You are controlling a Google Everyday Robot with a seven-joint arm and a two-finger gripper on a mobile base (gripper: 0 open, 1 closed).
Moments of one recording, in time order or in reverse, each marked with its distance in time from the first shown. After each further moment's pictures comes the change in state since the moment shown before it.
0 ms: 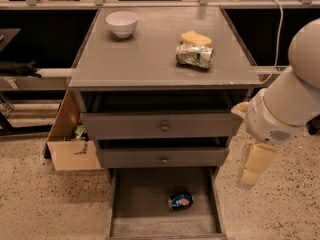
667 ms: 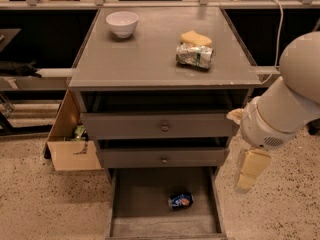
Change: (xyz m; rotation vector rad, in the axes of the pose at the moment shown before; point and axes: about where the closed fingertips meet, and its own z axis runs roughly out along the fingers) arm 0.003 0.004 0.022 -0.018 -0.004 -0.017
